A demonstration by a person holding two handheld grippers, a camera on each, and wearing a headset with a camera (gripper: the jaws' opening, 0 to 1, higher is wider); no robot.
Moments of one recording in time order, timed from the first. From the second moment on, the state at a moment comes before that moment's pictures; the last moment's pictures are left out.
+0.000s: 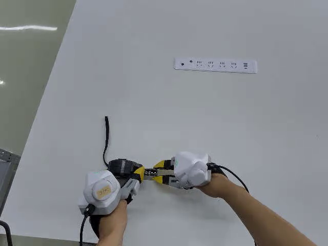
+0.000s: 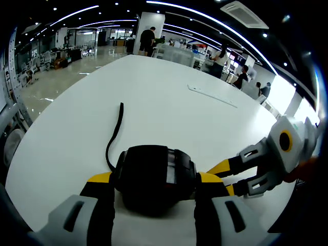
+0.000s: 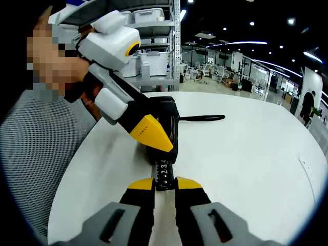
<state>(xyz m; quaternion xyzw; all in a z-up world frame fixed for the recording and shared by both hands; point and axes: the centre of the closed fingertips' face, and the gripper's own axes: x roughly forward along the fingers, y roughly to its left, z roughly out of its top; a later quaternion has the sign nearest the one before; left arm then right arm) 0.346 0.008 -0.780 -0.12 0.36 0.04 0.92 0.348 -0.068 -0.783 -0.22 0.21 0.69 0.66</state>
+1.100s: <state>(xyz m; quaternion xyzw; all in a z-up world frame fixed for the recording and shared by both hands) 0.345 0.006 -0.782 -0.11 0.37 0.04 0.92 0.344 -0.043 -0.797 -0.20 0.21 0.69 0.67</state>
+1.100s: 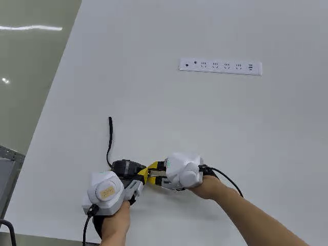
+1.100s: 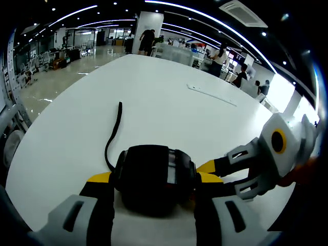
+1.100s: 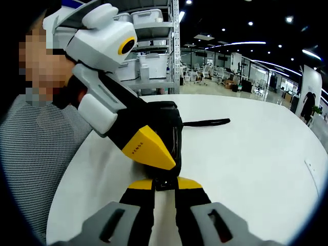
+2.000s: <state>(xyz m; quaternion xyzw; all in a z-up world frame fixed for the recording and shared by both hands) 0.344 0.006 -0.782 -0.11 0.37 0.03 0.92 0.343 -0.041 -0.794 -0.20 0.21 0.68 0.67</state>
